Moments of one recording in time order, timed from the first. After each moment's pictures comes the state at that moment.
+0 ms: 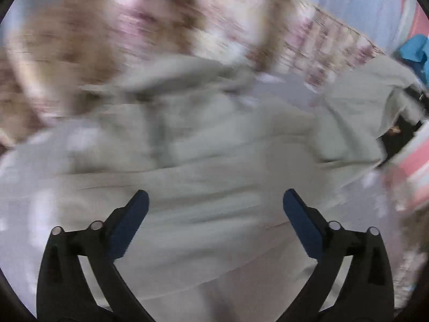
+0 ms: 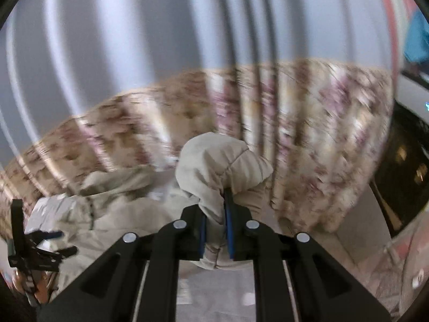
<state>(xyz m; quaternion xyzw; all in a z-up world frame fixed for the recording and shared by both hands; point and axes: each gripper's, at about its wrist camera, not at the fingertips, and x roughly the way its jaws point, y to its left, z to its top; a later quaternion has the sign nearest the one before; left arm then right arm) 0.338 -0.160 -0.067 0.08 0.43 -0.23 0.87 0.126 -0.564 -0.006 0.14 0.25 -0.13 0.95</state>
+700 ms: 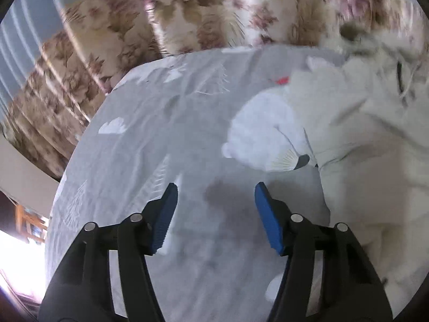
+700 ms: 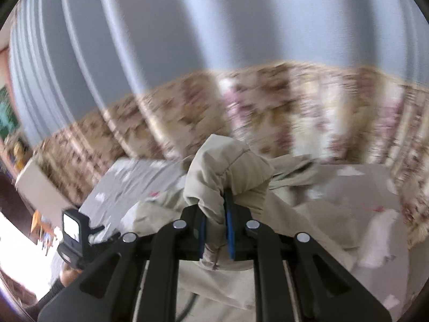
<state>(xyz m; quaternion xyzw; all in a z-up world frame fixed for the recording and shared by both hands) 0.348 0.082 -0.140 0.05 0.46 0.05 0.88 0.249 -0.333 0.013 0.10 0.30 0.12 0.94</state>
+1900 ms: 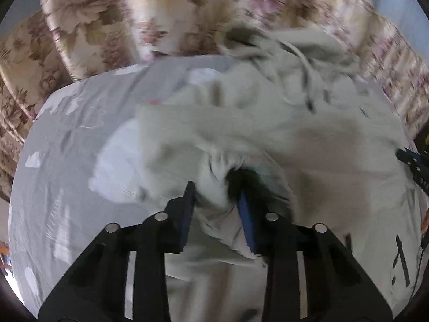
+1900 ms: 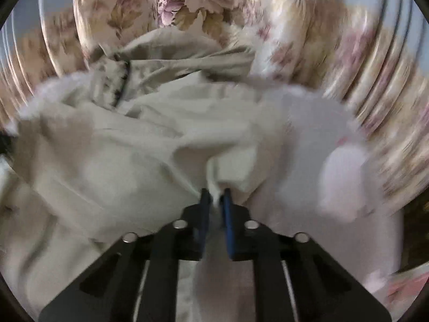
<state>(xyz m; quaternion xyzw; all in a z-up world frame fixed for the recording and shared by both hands) 0.370 -0.024 -0.121 0.03 0.48 -0.10 0.87 0.239 -0.414 -0.135 -0.07 0.39 -0.07 0.92</state>
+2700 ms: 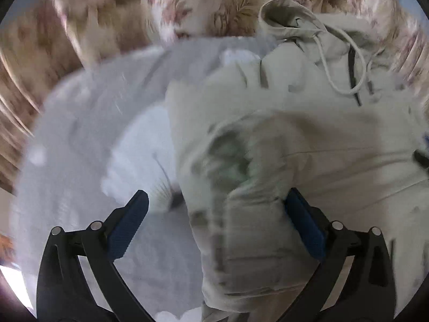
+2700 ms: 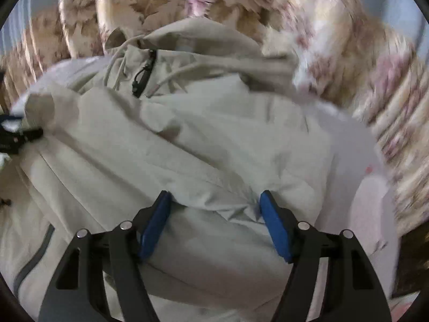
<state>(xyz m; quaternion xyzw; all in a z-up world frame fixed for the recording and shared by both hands) 0.389 -0.006 -0.159 0.04 0.51 -0.07 0.86 0.256 -0.396 -0.160 -0.03 0.41 0.04 0.91</state>
